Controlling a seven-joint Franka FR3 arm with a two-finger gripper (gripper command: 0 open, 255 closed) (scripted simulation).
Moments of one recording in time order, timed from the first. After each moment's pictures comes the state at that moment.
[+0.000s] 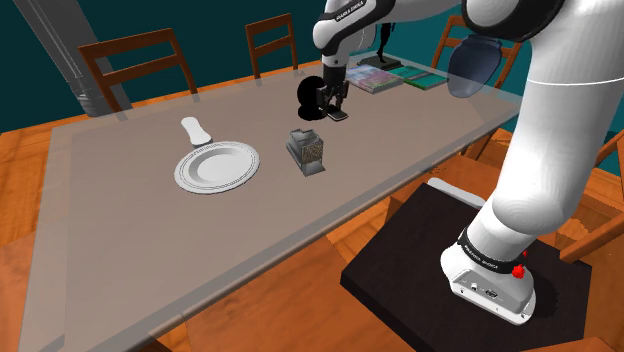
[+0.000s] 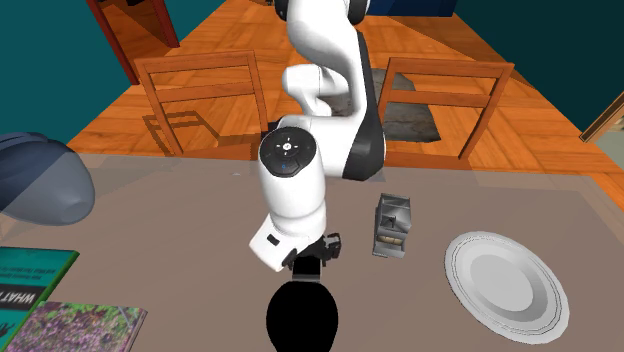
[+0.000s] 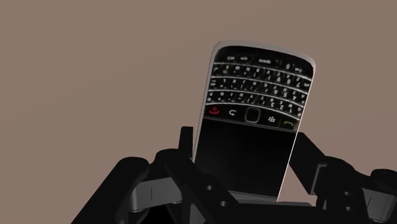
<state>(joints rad) -0.06 0.28 -0.16 -1.81 0.11 2.06 -0.22</state>
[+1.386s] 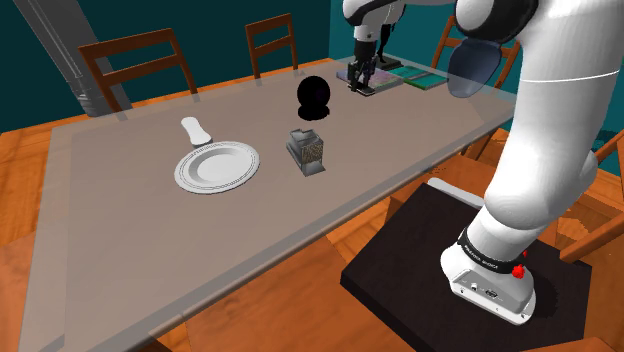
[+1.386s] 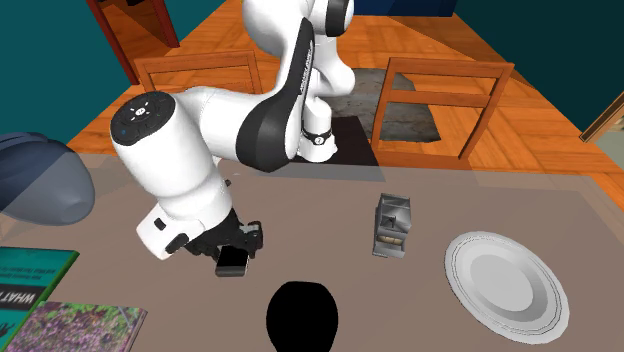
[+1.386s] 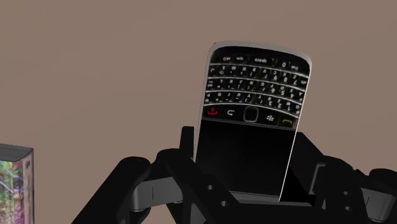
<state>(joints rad) -0.22 0.35 -0.24 -1.59 0.13 1.88 -0.44</state>
